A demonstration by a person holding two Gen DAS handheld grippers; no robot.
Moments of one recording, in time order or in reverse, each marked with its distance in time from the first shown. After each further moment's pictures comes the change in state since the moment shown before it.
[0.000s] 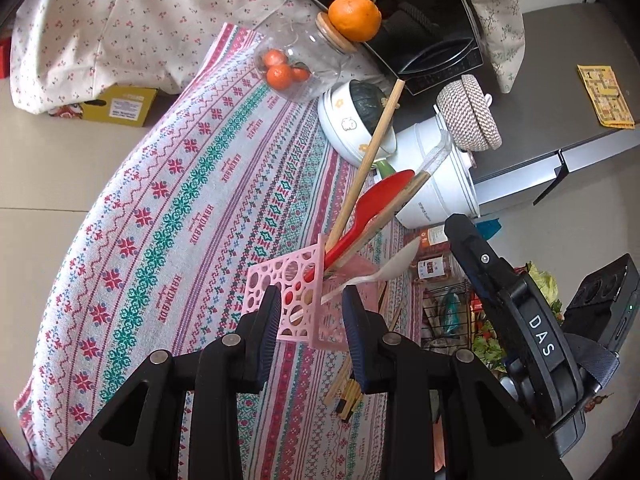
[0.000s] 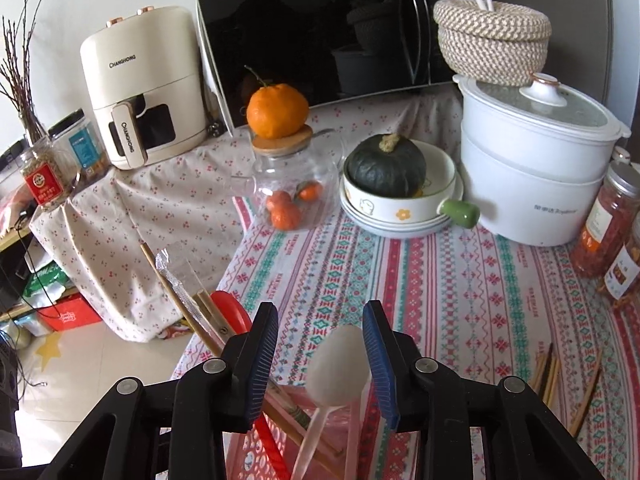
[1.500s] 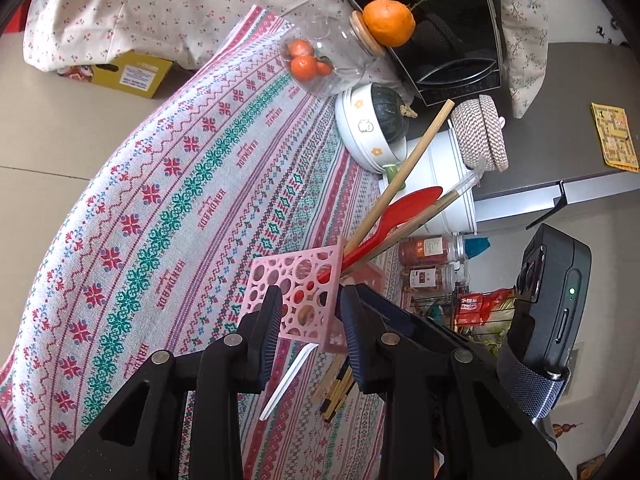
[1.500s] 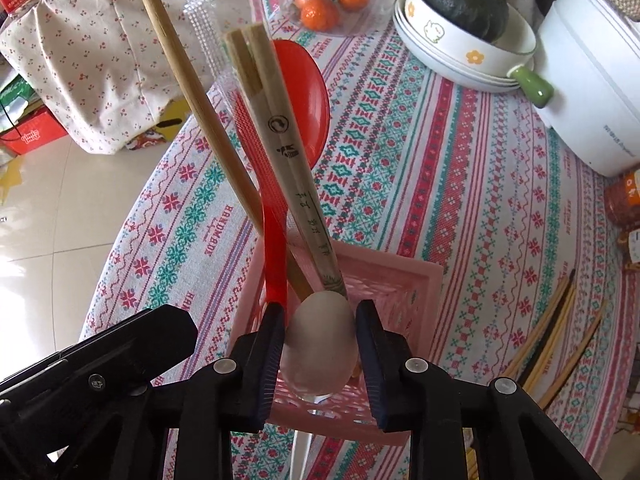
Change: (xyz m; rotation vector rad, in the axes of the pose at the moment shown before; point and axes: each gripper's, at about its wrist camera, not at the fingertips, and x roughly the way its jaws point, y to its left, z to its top) left arm 0.008 0.023 0.005 -0.132 0.037 -0.059; right arm 0.076 0.047 -0.039 -0.228 0.560 -0.111
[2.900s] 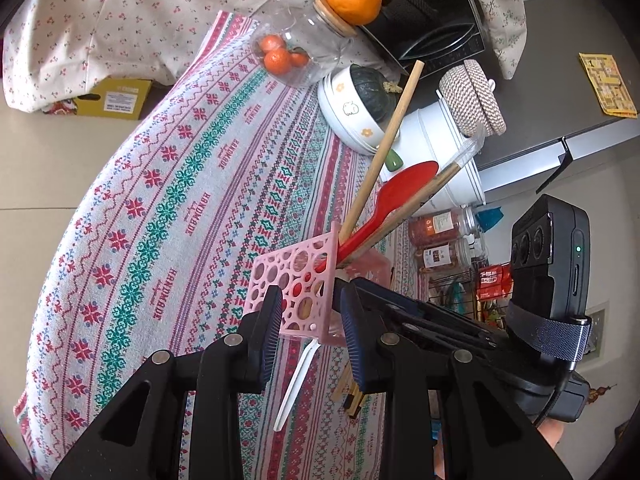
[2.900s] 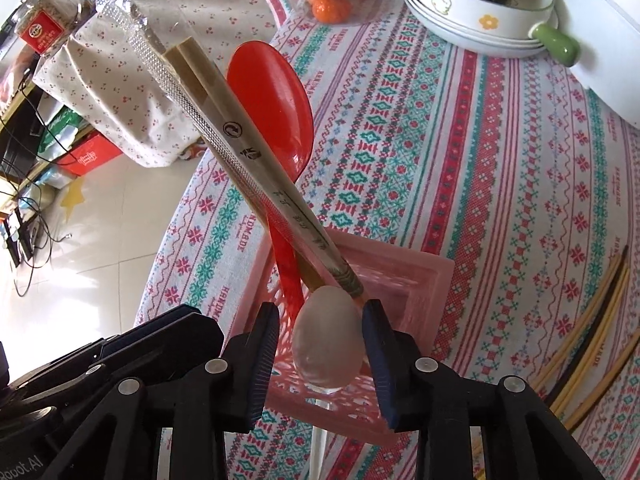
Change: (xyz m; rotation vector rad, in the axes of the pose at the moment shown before) left arm 0.013 -0.014 -0.007 0.138 0.017 0.061; right arm 0.006 -0.035 -0.002 0.077 0.030 0.251
